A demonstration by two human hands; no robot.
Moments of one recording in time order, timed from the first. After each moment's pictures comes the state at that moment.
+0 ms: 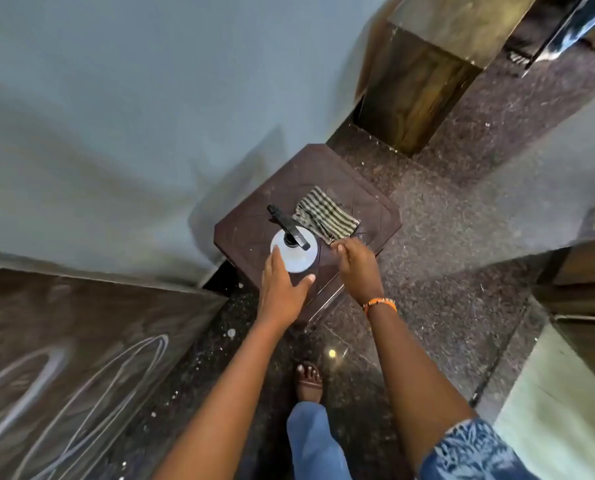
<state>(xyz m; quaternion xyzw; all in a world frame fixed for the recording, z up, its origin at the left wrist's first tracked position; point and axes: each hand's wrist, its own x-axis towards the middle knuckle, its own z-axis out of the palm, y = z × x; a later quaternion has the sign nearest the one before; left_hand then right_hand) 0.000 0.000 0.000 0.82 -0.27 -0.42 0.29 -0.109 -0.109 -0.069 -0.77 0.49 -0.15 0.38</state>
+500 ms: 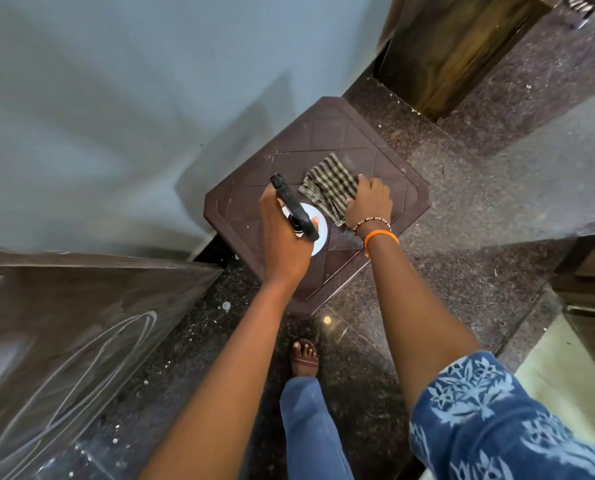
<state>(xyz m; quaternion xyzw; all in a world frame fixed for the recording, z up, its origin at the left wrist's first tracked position) 0.025 -0.054 -0.056 0.81 -0.25 -0.26 0.46 -0.052 -0.194 -0.131 -0.78 0.57 0.08 0.23</state>
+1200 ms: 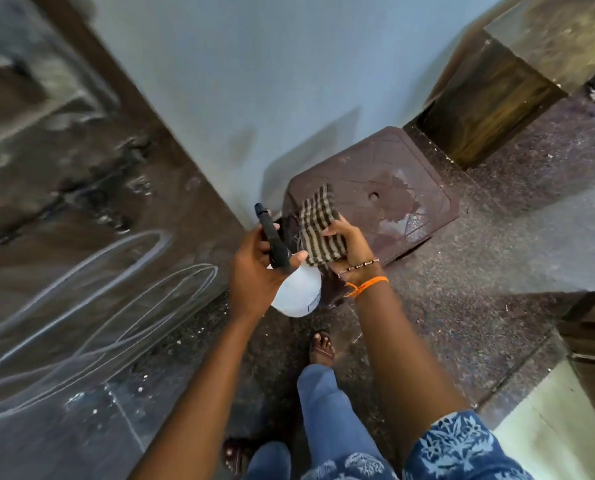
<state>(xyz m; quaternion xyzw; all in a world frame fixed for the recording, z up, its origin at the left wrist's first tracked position) 0.041 0.174 0.079 0.78 -0.21 -0.23 0.55 -0.026 0.026 0.042 -0.27 0.34 -0.10 0.90</state>
